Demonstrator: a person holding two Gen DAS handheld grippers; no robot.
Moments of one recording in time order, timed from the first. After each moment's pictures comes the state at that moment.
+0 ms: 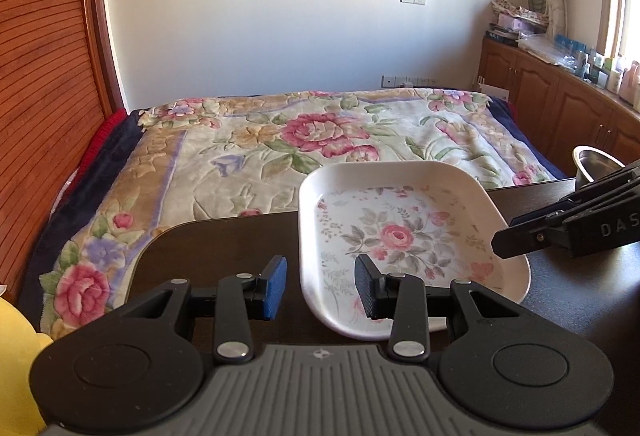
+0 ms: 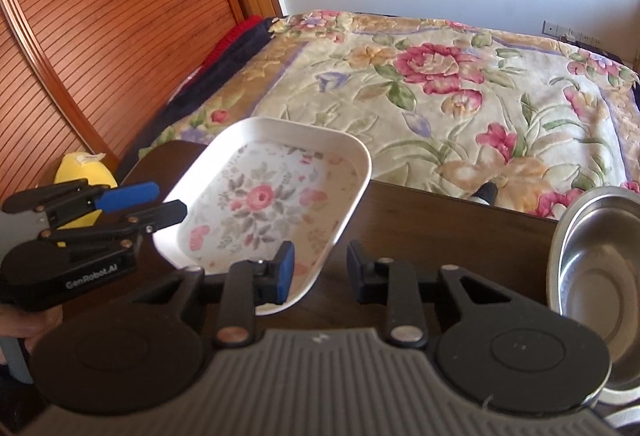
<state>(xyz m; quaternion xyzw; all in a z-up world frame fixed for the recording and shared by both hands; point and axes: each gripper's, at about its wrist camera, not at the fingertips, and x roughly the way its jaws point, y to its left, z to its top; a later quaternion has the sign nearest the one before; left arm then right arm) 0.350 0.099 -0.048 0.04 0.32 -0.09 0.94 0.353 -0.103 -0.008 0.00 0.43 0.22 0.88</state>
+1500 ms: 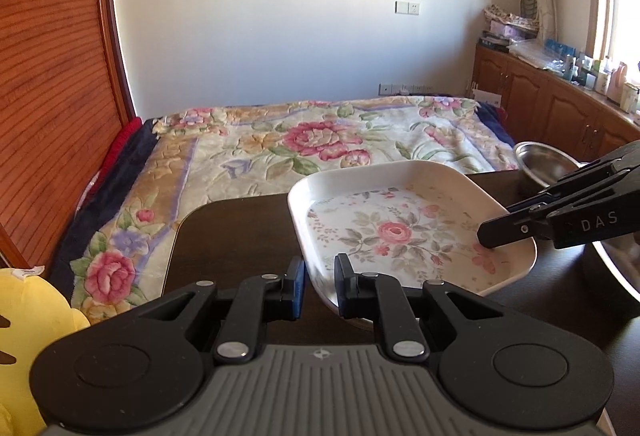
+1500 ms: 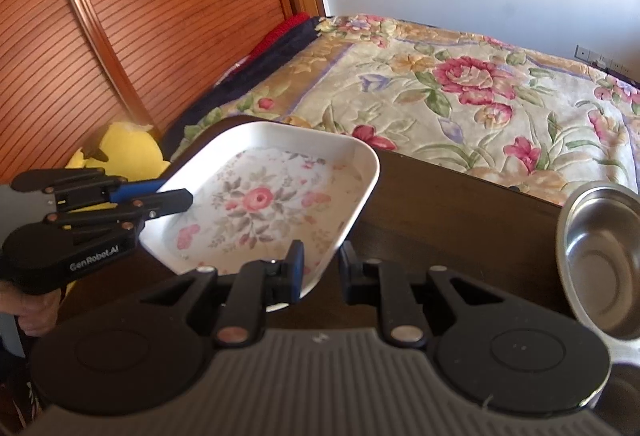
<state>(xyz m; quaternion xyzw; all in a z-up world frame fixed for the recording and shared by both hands) 0.256 0.096 -0.002 0.04 0.31 -0.08 0.95 0.303 -0.102 0.015 -0.03 0.41 0.28 0.87</state>
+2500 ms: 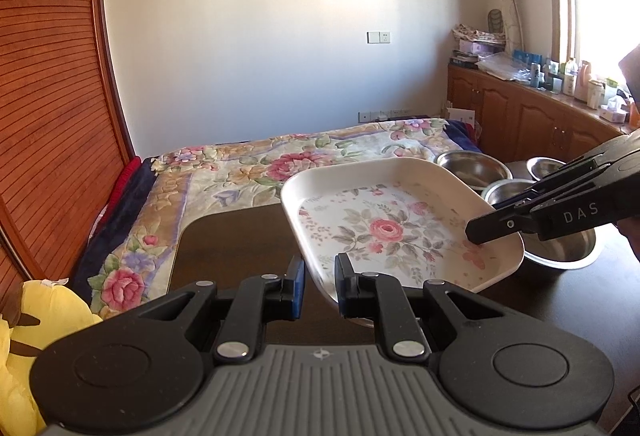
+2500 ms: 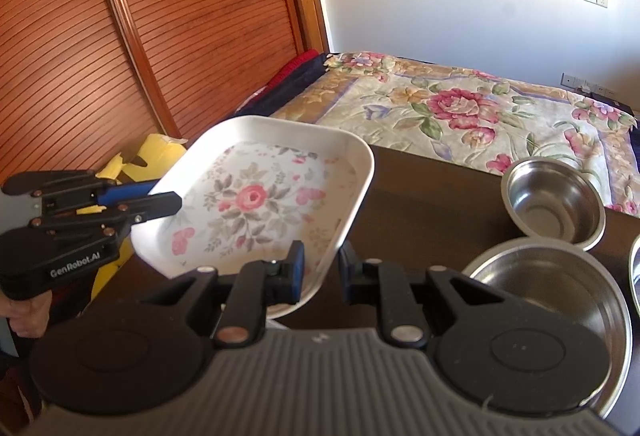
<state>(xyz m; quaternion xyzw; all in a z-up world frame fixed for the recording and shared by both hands) 0.144 0.070 0.033 0.07 0.26 -0.10 0.96 0.208 -0.145 0.051 -0.02 0.36 0.28 0.89</state>
